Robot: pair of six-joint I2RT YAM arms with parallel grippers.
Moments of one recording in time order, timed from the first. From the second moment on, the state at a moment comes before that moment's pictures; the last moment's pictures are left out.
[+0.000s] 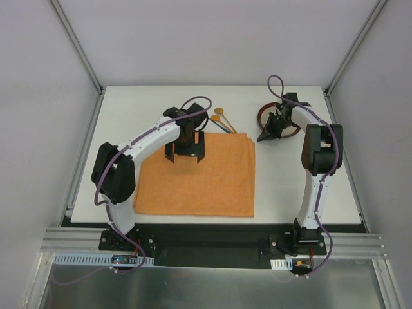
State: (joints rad) left arm -0.63 1.82 1.54 -1.13 -0.12 -0.65; right arm 0.05 2.20 1.67 -0.74 -0.46 0.42
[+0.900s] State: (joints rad) left arm -0.34 1.85 1.35 -1.18 -0.16 -0.60; right arm 0.43 1.84 1.15 -0.70 -0.43 0.47
